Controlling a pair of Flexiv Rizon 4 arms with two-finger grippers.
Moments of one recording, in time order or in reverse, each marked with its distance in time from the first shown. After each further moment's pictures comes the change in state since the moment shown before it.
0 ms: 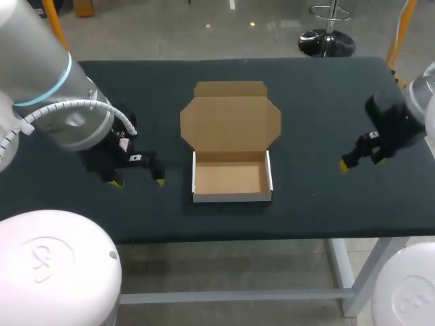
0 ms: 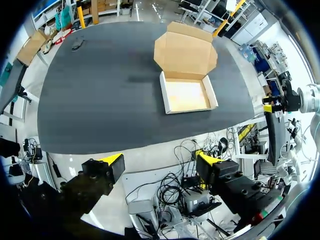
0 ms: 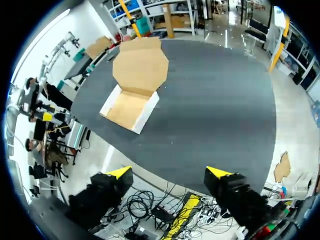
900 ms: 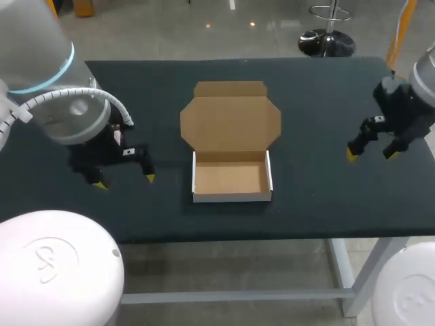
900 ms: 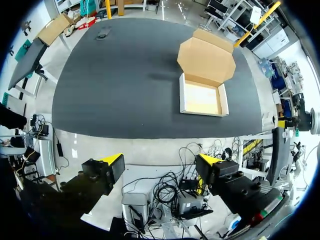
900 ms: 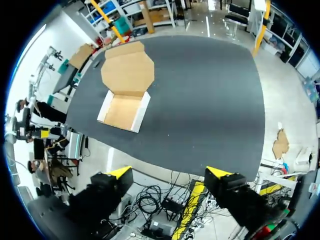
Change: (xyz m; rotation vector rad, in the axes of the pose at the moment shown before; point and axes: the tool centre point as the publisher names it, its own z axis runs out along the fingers) left arm -0.010 0.011 -0.027 -0.006 -0.098 -0.177; right arm 0.007 -0.003 -0.035 0.071 -0.047 0.163
